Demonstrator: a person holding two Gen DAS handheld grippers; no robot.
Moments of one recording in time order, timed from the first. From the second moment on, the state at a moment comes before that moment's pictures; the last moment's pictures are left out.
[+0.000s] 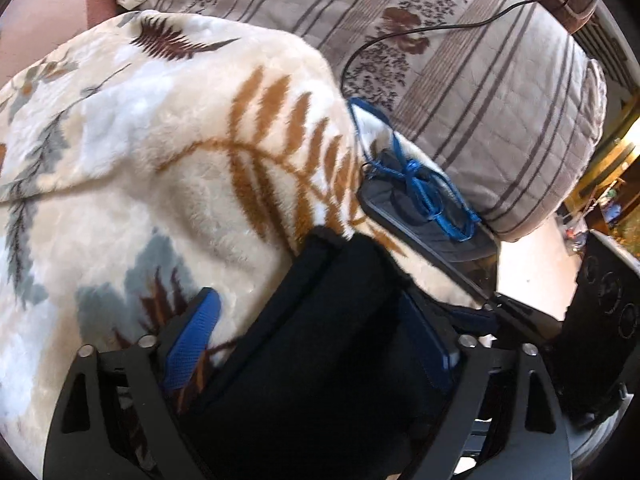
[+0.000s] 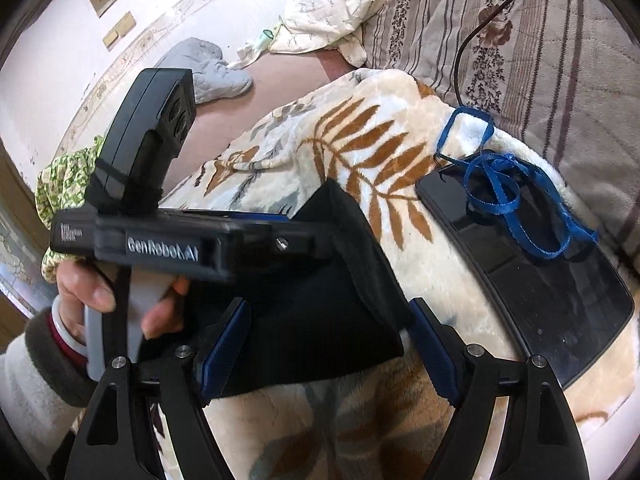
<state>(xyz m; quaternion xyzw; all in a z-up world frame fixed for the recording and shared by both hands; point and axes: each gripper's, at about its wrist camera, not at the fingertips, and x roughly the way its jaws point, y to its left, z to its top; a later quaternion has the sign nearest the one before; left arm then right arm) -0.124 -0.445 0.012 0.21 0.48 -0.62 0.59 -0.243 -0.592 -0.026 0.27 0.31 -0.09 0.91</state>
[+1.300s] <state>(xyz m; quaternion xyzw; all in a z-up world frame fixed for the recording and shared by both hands) -0.075 -0.247 0.130 0.07 0.43 -0.57 0.70 -0.235 -0.454 0.072 0.14 0.24 0.06 0.96</state>
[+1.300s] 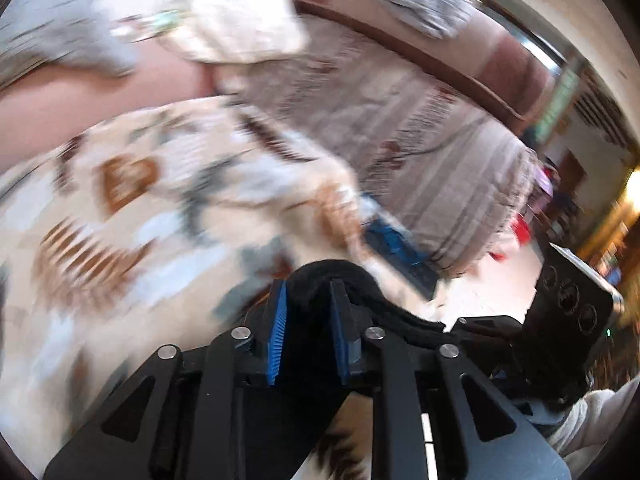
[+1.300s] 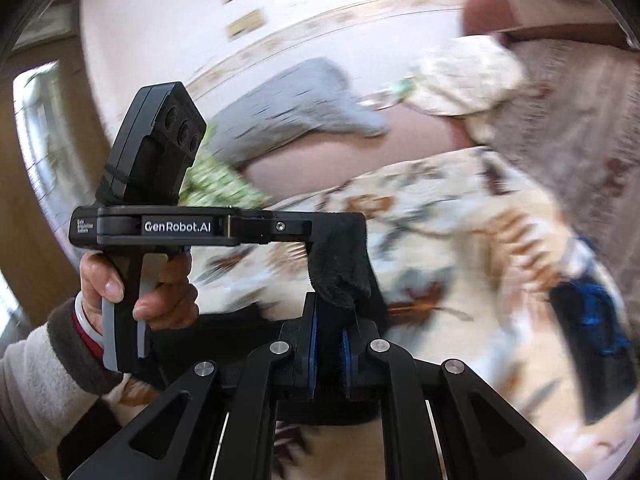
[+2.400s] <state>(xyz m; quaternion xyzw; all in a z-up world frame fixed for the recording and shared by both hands) -0.108 -0.158 0.074 0.03 0.49 -0.42 0.76 -0.182 -0.450 0.017 0.11 0.34 0.05 0.93</state>
